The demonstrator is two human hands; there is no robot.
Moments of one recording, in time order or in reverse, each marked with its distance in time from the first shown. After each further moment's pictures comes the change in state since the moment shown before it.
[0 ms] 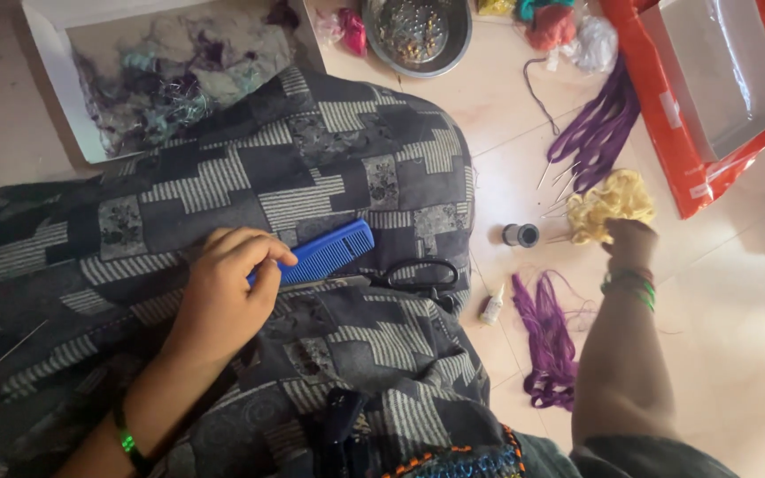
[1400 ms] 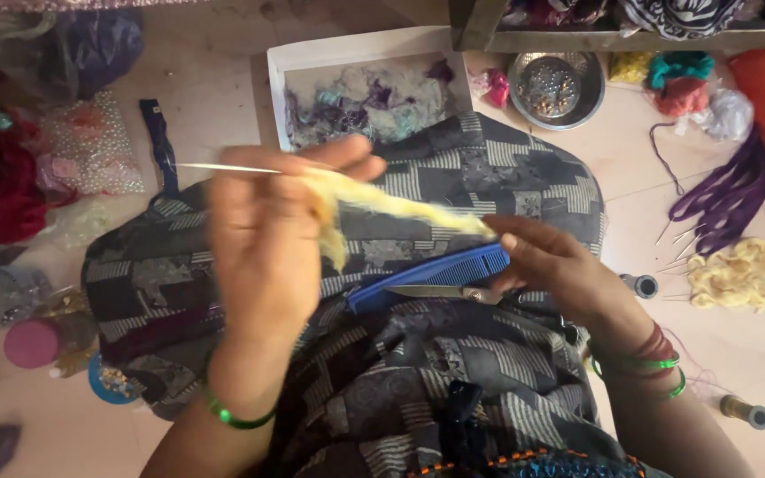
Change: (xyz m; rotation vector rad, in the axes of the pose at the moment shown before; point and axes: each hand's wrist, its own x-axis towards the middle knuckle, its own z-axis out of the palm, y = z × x) left_hand -0.001 0.033 -0.129 -1.057 0.381 0.227; right_hand -0.402 -0.299 0.254 -0.010 -1.175 0.027
